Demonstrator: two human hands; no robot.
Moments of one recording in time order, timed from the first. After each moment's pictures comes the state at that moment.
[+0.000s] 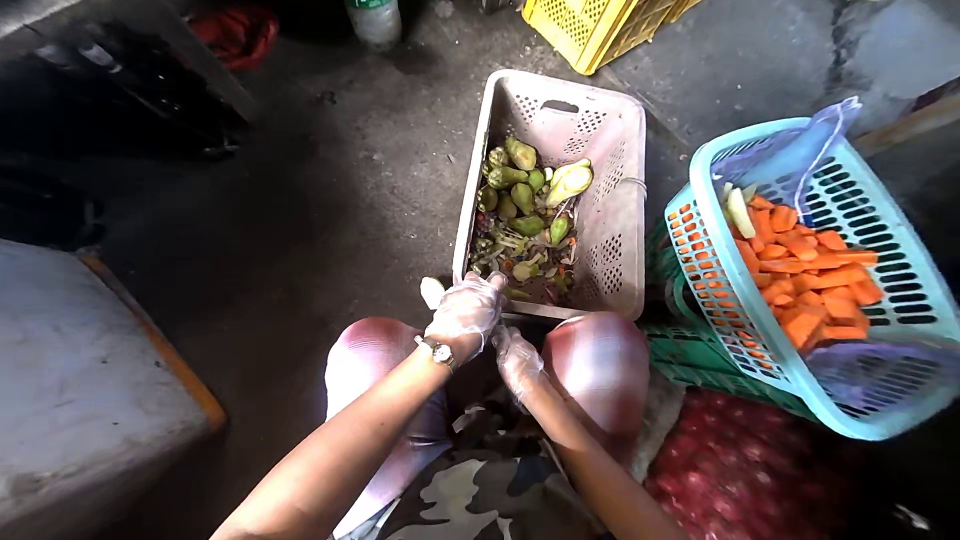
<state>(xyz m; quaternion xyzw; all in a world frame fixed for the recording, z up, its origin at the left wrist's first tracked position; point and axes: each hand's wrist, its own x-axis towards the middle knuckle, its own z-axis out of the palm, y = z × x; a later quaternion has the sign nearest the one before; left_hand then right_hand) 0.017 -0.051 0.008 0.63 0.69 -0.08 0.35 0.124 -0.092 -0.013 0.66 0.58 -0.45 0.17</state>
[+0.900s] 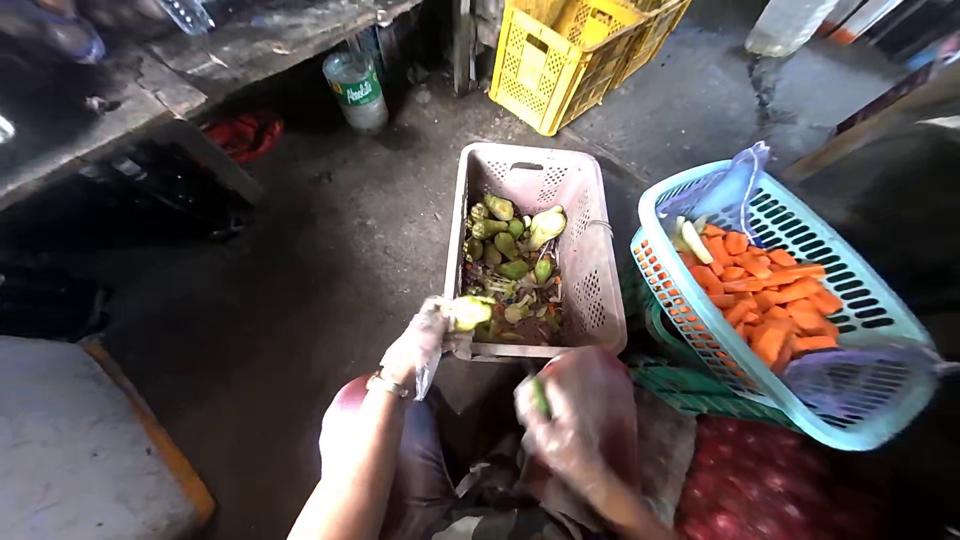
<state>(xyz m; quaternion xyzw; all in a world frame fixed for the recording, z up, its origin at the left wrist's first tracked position) -0.033 -0.041 -0.003 0.30 0.59 0.42 0.63 0.187 -0.136 0.026 0.61 0.59 -0.44 -0.29</state>
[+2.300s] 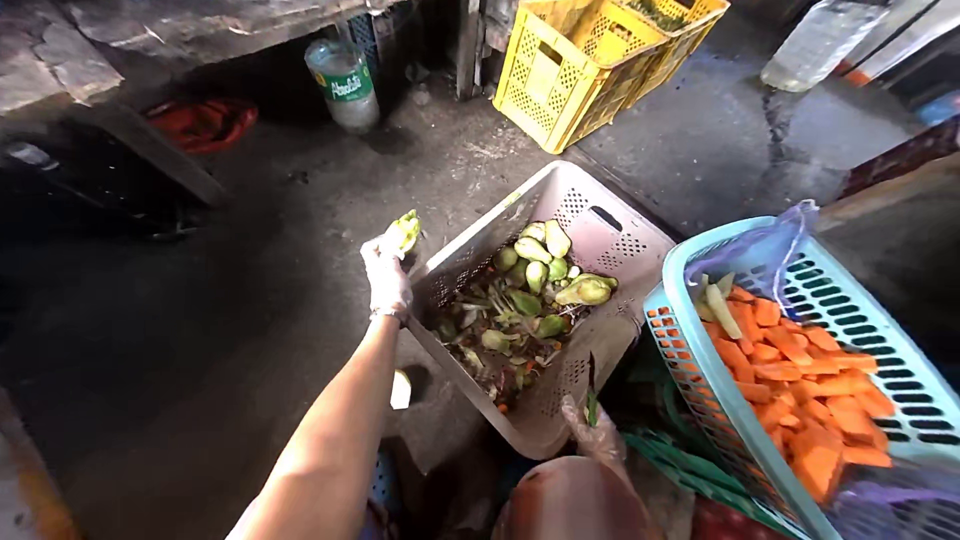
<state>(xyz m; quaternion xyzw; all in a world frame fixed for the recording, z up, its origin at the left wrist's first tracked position) -0.066 0.162 -0.109 0.22 0.63 0.64 0.37 0.264 -0.012 -0.071 0.80 0.40 -0.40 -0.16</state>
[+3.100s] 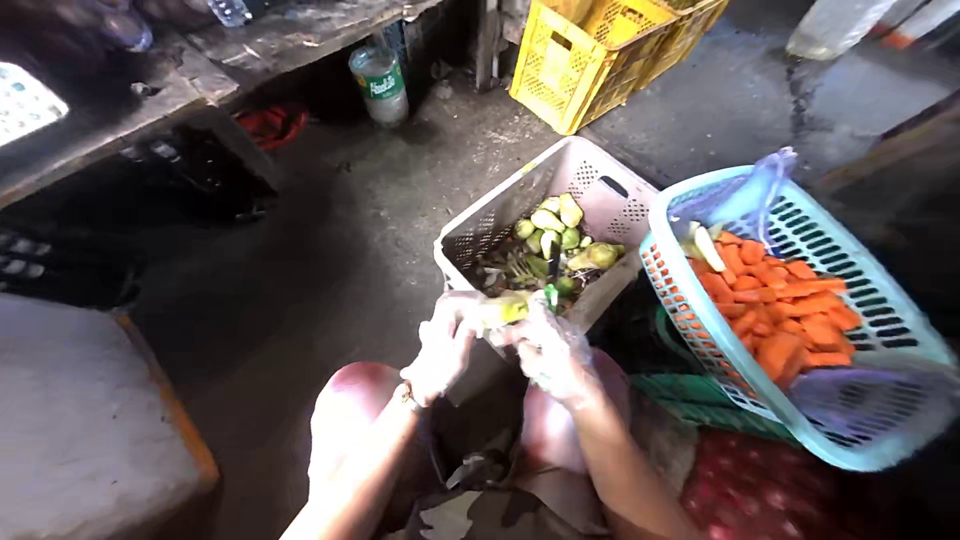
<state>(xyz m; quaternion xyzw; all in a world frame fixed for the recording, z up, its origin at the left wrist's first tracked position) 0.004 -0.066 -0.018 0.59 0.46 0.58 0.31 0.178 -0.048 0.057 0.55 0.38 -0.67 -0.32</state>
